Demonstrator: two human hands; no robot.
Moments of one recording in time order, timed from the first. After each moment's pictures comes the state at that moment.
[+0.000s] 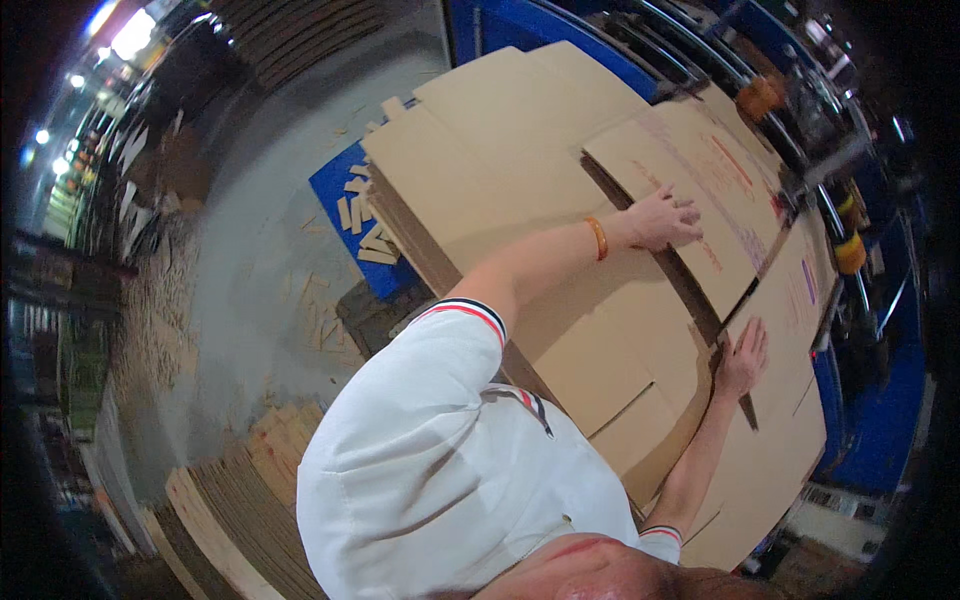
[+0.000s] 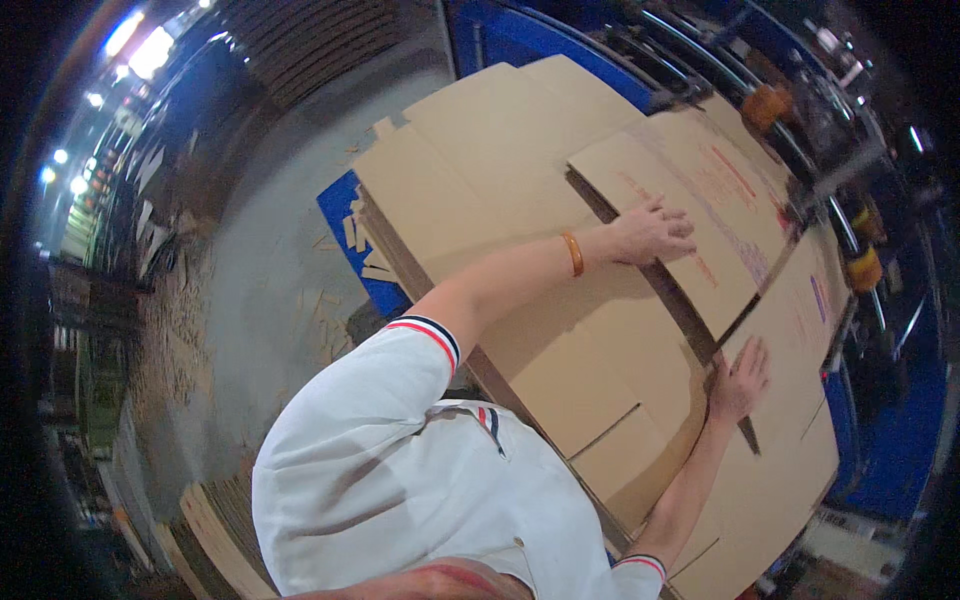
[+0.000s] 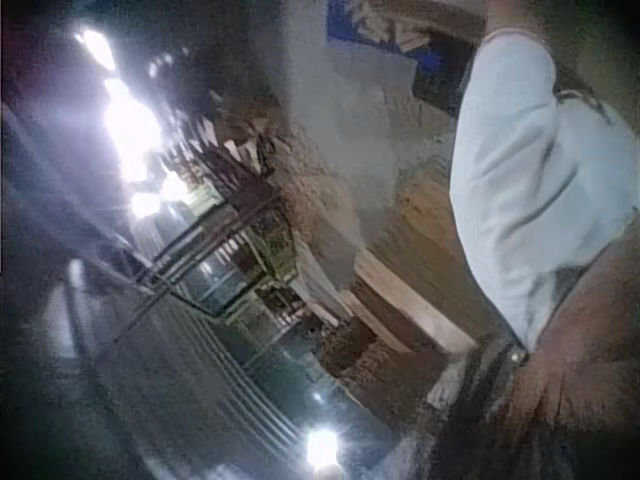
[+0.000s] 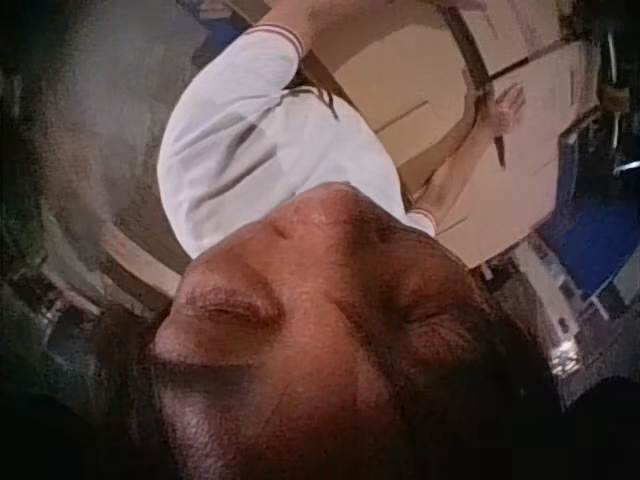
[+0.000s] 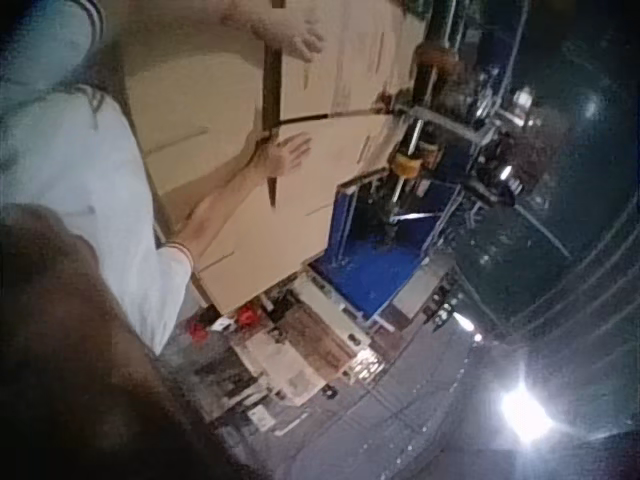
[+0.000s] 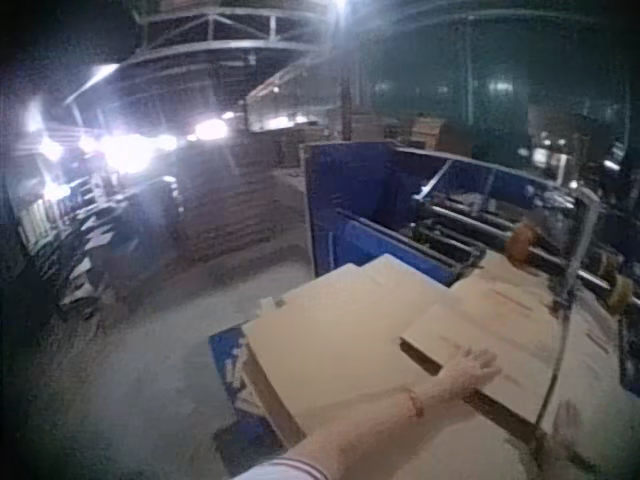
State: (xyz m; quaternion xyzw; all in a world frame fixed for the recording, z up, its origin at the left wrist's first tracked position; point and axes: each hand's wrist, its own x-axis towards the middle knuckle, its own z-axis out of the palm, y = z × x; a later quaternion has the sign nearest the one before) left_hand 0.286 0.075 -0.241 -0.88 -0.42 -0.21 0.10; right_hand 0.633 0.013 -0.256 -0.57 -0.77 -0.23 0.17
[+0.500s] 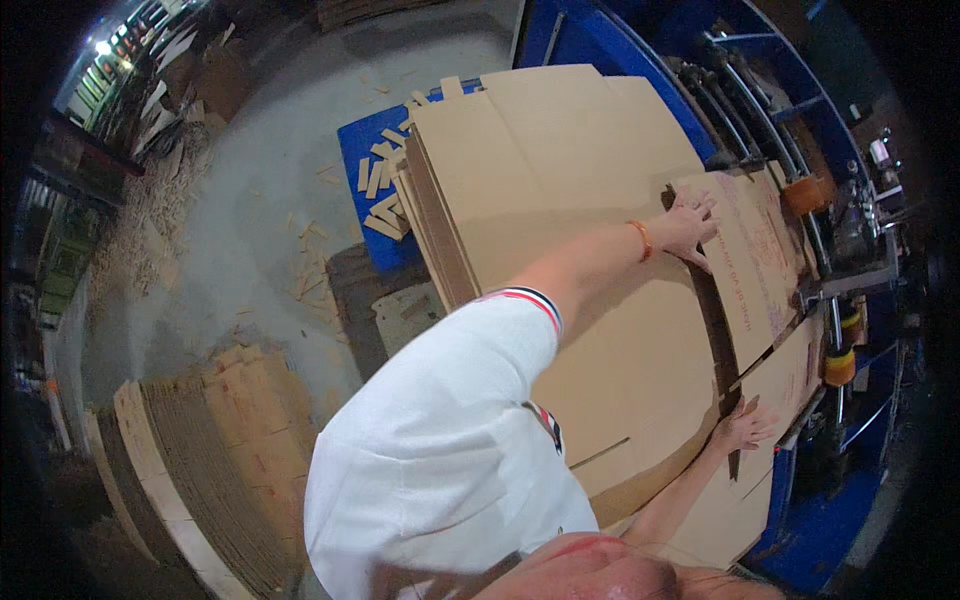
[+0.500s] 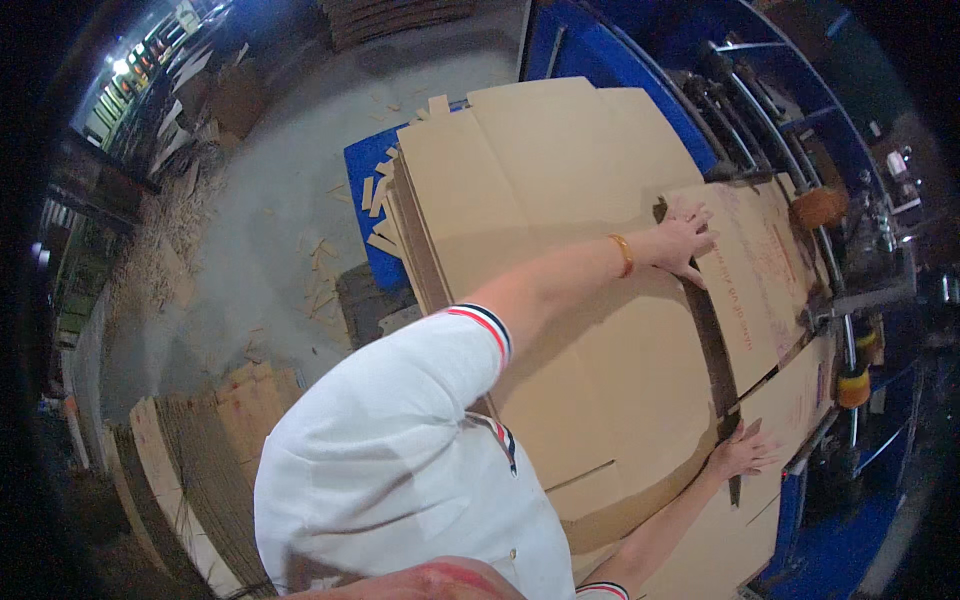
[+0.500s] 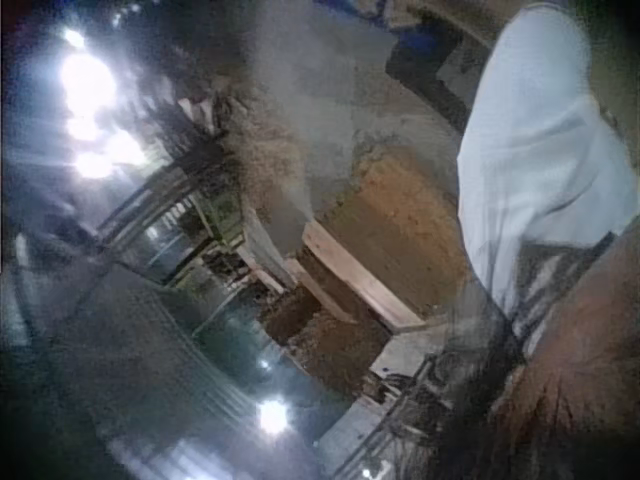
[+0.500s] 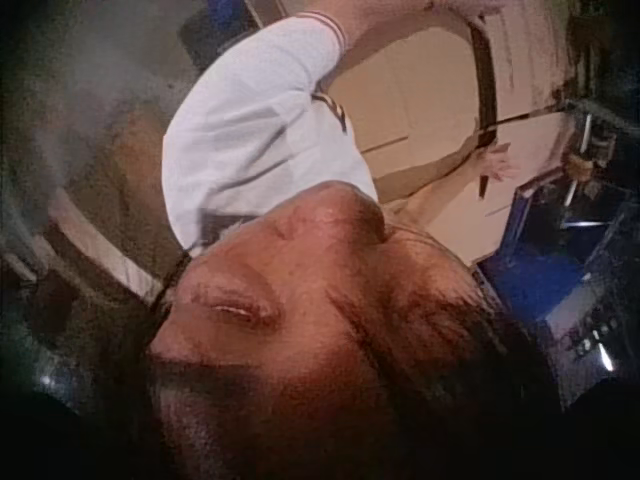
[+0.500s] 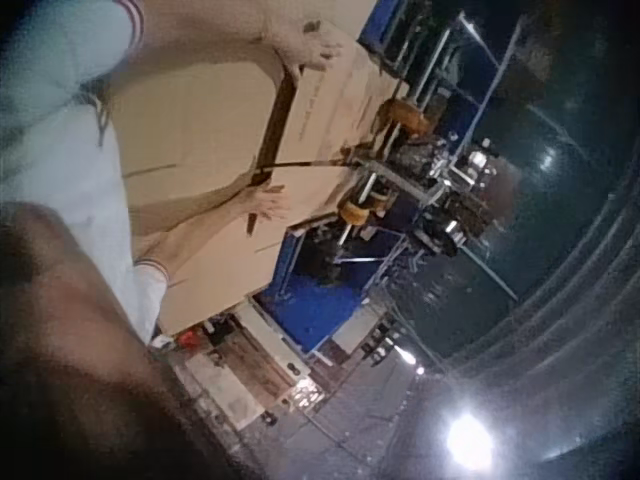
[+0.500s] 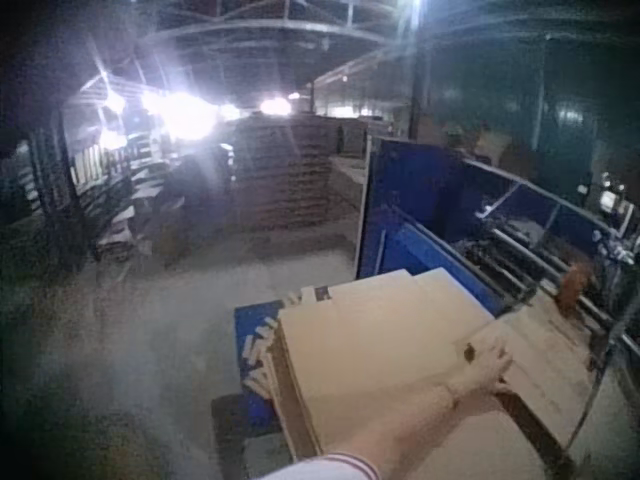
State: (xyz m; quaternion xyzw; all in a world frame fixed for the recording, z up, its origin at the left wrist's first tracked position) left_hand 0.238 0.149 -0.254 -0.75 -0.57 -0.33 0.03; right_hand 0.675 0.098 -0.279 -0.66 -0.65 -0.33 0.18
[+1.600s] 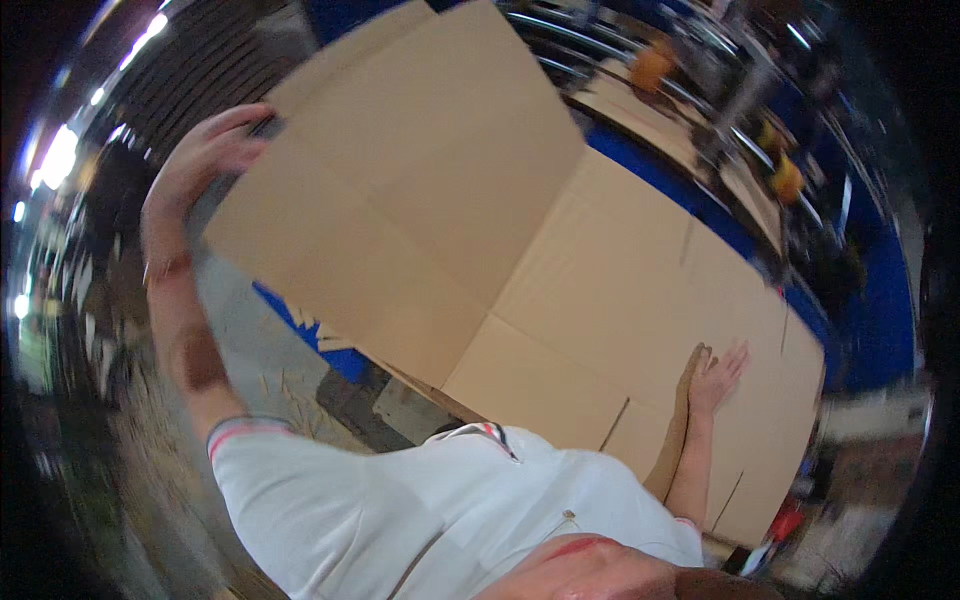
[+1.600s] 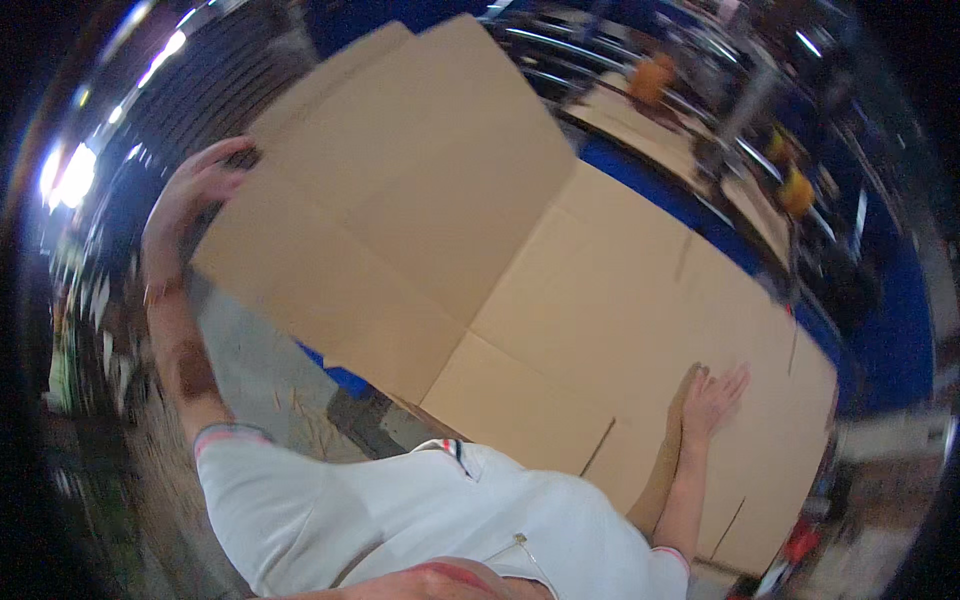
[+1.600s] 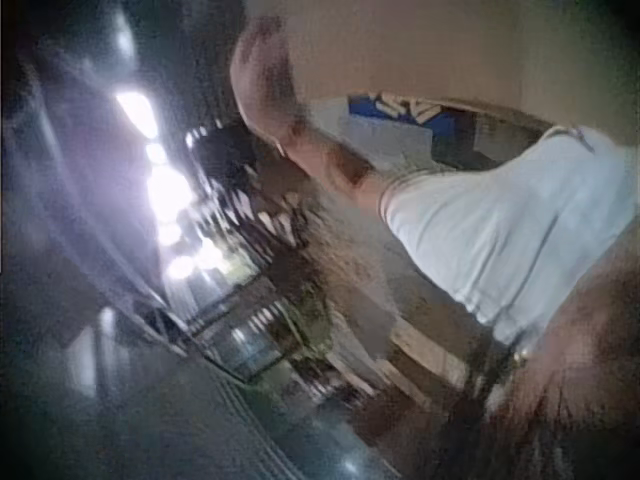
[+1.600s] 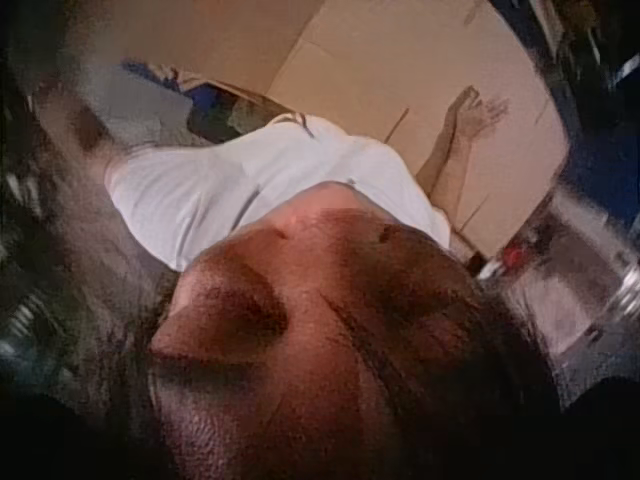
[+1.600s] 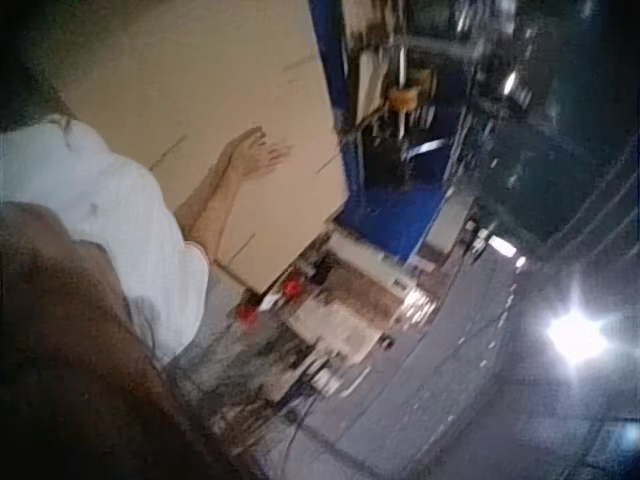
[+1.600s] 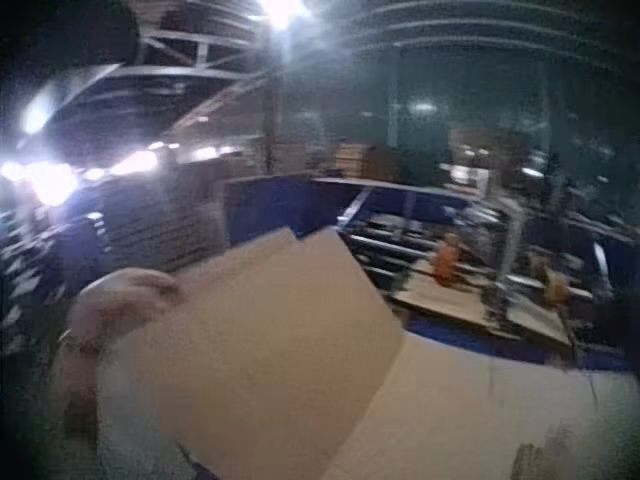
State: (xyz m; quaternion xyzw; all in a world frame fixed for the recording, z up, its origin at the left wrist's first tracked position) left_hand -0.044 -0.107 0.027 -0.59 -0.62 -0.39 -0.34; right_hand 0.671 -0.038 -0.281 -0.66 -0.68 -0.20 0.26
